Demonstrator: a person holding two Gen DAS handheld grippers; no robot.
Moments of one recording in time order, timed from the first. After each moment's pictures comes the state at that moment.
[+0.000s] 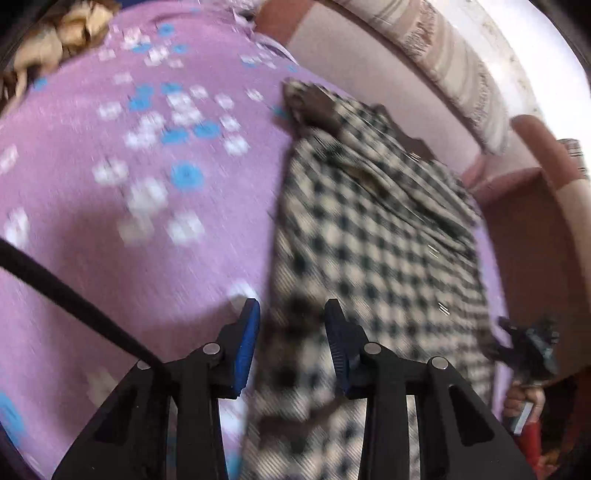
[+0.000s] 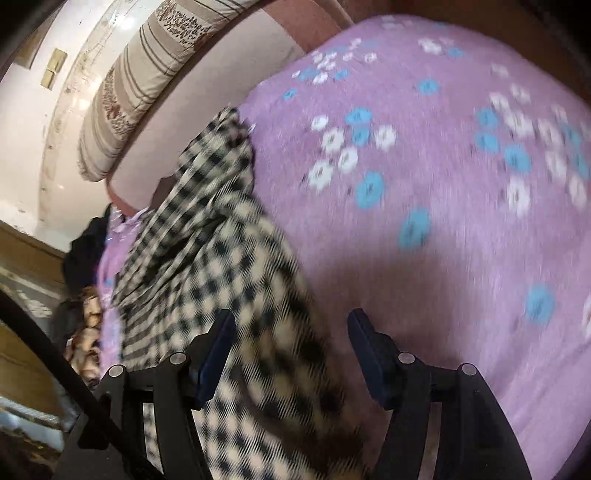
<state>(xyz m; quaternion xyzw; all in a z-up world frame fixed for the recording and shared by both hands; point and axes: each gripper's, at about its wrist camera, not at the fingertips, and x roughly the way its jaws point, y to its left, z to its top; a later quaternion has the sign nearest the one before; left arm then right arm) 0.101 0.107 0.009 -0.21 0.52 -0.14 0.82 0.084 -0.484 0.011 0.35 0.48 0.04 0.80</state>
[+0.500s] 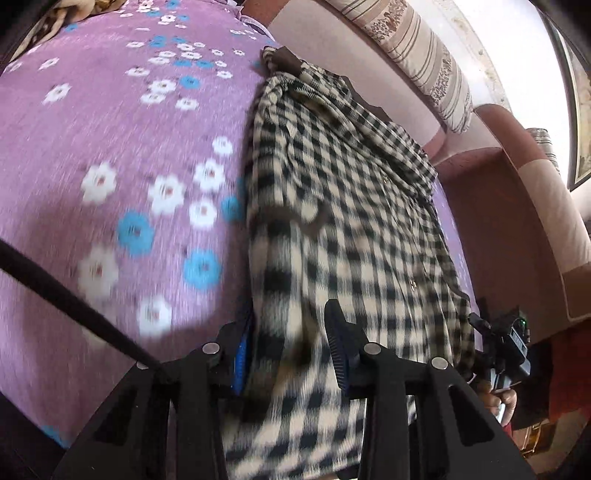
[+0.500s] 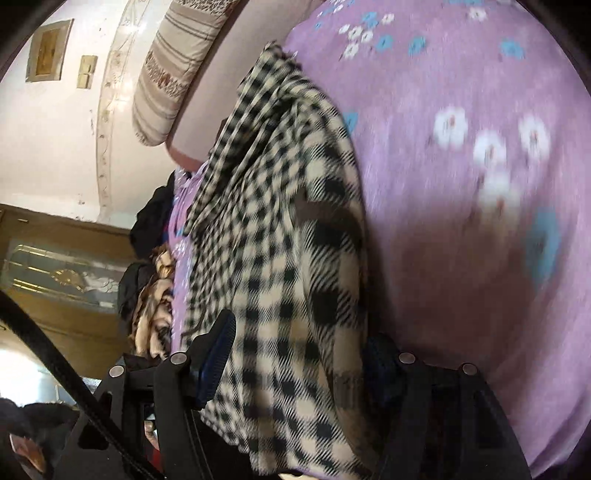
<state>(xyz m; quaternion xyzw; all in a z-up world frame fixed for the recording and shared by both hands) -0.005 0.098 0.004 -0.24 0.51 -0.18 0.80 -0.032 -0.421 -0.003 0.45 0.48 0.15 0.74</state>
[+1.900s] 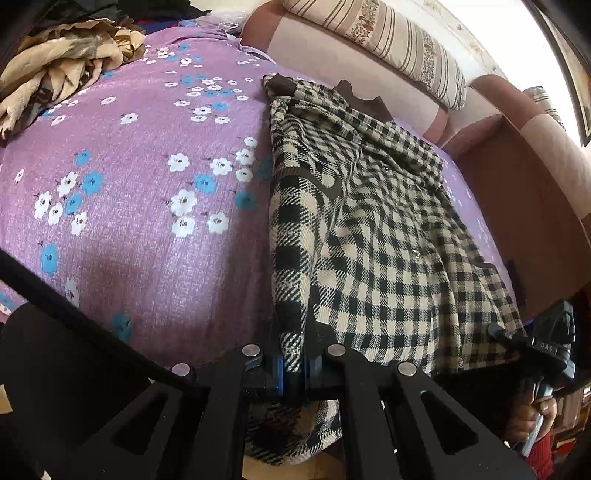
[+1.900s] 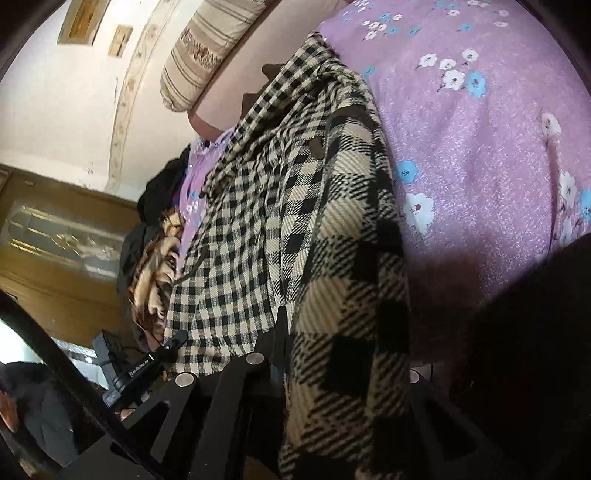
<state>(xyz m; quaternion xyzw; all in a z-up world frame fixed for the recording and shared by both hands) -0.088 0.105 0.047 -0.14 0.50 -0.13 0.85 -0.137 -0.363 0.035 0.40 0.48 0.15 0.77</state>
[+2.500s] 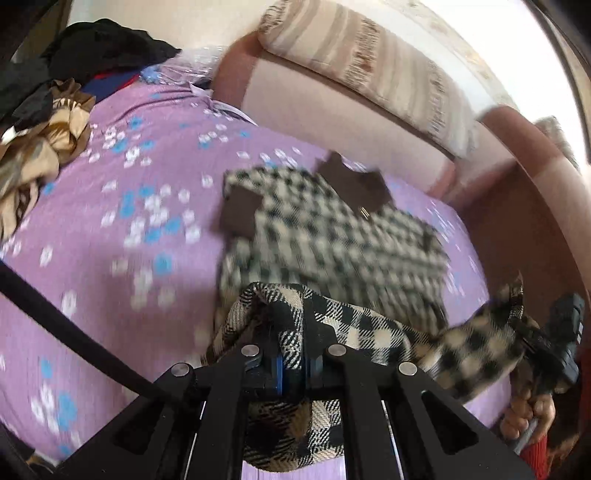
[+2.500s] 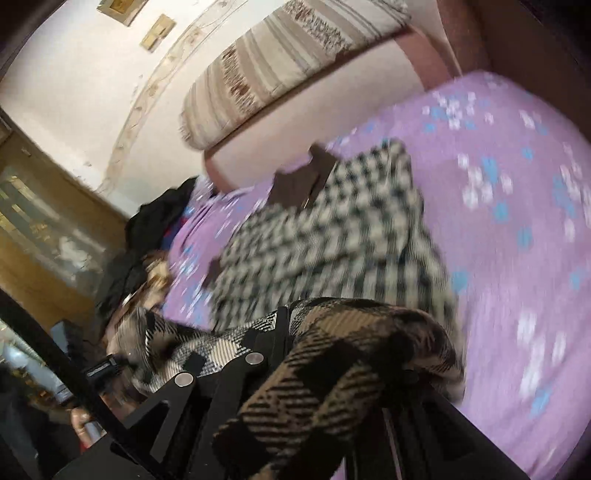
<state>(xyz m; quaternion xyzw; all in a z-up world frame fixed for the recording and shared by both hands) 0.122 0.065 0.125 -0.14 0.47 -0.11 0.87 0.059 -0.373 0.129 0.29 0.42 0.12 0.85</state>
